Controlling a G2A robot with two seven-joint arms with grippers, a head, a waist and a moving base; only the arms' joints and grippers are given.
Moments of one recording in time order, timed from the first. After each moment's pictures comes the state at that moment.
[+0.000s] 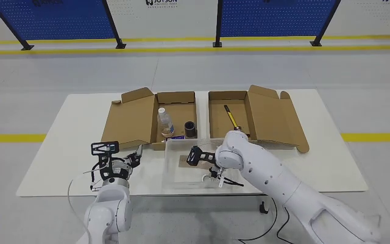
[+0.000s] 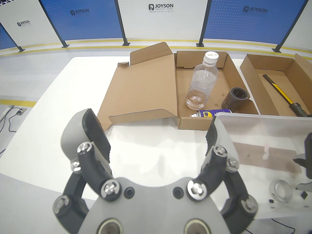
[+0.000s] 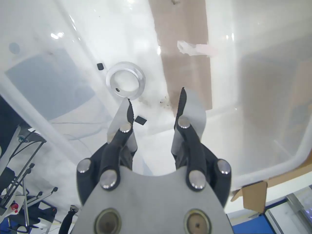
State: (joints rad) left arm 1.73 -1.31 -1.48 -2.08 1.45 0.33 -0.42; right arm -0.62 -1.34 0.47 -1.19 -0.84 -0.42 1.26
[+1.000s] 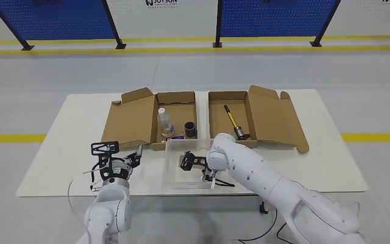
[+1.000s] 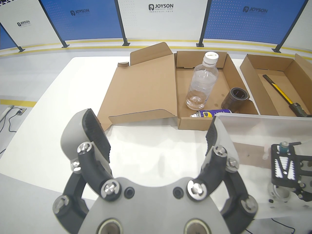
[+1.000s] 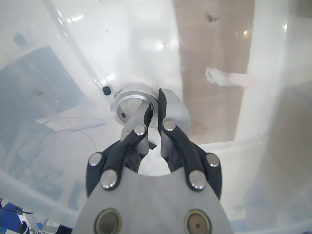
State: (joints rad) left arm 1.73 -1.31 -1.48 -2.08 1.45 0.33 -0.42; right arm -0.56 -1.48 0.37 -0.93 -0.79 -0.47 1.20
